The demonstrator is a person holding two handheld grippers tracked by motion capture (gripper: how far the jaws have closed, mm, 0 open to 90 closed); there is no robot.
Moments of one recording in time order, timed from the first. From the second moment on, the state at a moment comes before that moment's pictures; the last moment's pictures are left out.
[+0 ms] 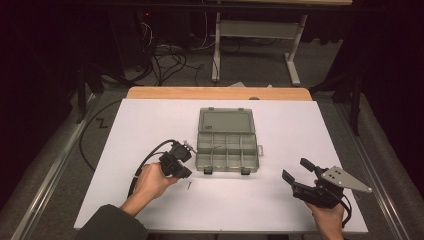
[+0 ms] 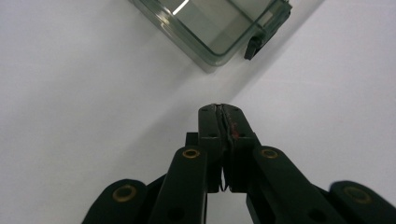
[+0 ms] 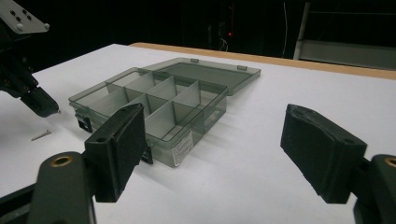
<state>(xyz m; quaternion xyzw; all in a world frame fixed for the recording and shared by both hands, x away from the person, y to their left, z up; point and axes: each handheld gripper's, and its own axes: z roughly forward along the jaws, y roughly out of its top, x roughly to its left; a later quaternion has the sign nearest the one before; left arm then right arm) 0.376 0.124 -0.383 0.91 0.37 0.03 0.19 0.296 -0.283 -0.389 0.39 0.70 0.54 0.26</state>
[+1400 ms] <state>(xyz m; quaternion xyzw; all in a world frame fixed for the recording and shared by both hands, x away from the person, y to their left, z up) 0.425 0.071 -0.330 0.91 0.34 0.03 0.23 0.296 -0.285 -0.389 0.39 0.70 0.54 0.26</state>
